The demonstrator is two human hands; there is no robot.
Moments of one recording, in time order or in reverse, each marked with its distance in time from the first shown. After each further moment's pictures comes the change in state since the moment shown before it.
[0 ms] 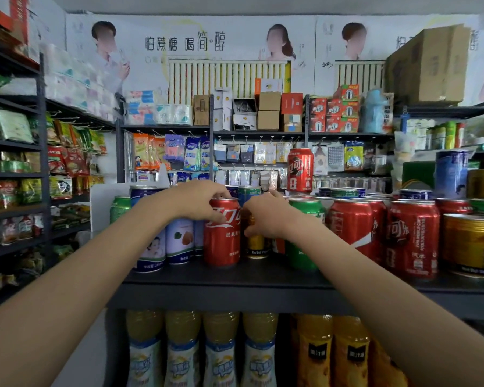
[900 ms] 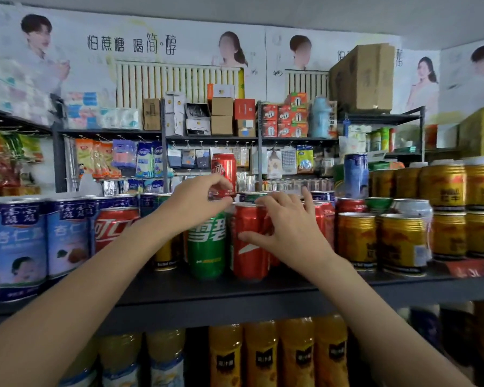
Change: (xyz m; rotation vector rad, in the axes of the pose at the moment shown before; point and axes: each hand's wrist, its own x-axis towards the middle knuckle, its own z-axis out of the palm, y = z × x) left_hand 0.061 0.138 0.041 -0.266 0.400 0.160; right_hand -0.132 0.119 -0.001 -0.005 0.390 0.280
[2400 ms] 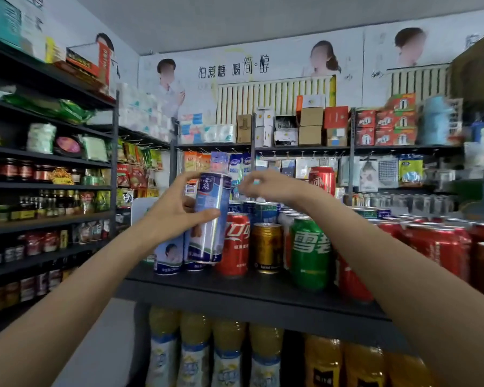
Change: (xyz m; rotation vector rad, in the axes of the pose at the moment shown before) left_hand -0.115 -0.051 -0.116 -0.364 0.243 -0.421; right_hand 0.126 -0.131 -0.002 0.902 -0.562 -0.197
